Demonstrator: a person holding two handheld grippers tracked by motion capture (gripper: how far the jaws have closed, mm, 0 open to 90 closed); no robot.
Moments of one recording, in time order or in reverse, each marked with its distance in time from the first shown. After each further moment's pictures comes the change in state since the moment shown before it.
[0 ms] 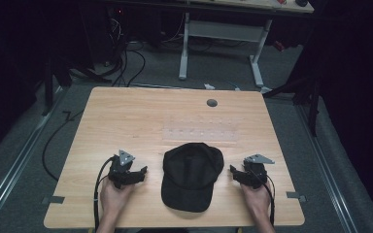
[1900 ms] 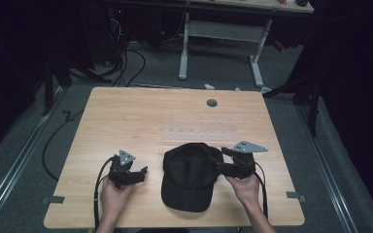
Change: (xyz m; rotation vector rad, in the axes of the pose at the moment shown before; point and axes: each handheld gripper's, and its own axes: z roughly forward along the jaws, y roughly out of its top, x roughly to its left) left arm 0.000 0.000 0.000 0.001 -0.001 0.003; right arm 0.058 0.067 -0.037 -0.150 0.313 -0.148
